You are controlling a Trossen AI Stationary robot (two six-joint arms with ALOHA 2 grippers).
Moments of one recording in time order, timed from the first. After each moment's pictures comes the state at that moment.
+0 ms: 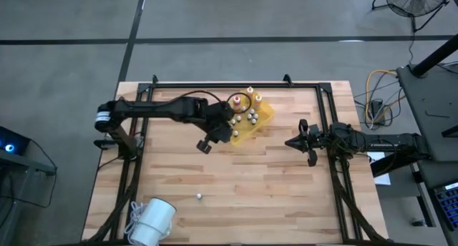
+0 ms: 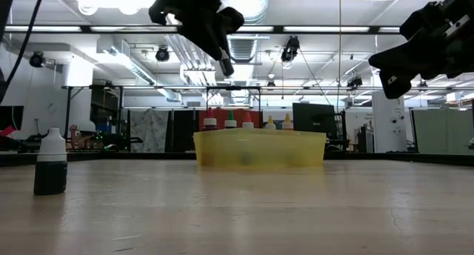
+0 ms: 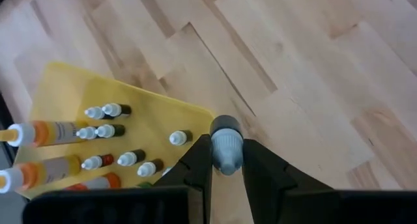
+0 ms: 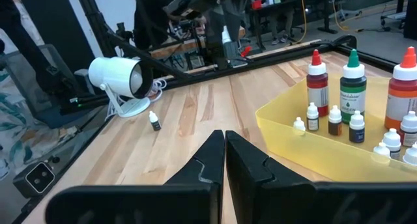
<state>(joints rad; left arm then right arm) 0.08 1.66 1.56 -0.92 0.07 0.70 -0.09 0.25 0.01 0.18 -0.16 0.28</state>
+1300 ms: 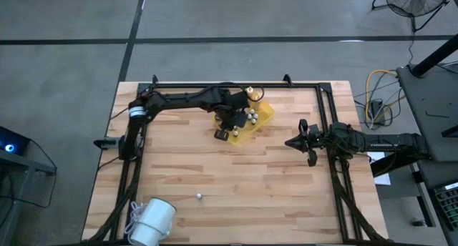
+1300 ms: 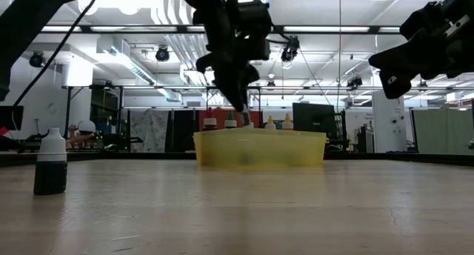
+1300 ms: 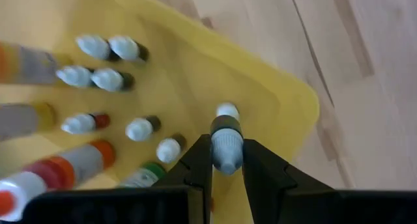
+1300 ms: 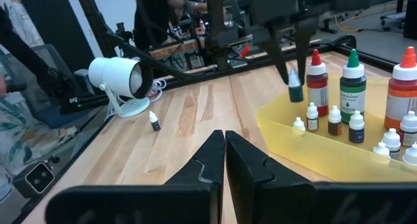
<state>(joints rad) 0.24 2.00 1.80 -0.99 0.07 0.62 -0.09 0.25 0.01 0.18 -0.16 0.28</state>
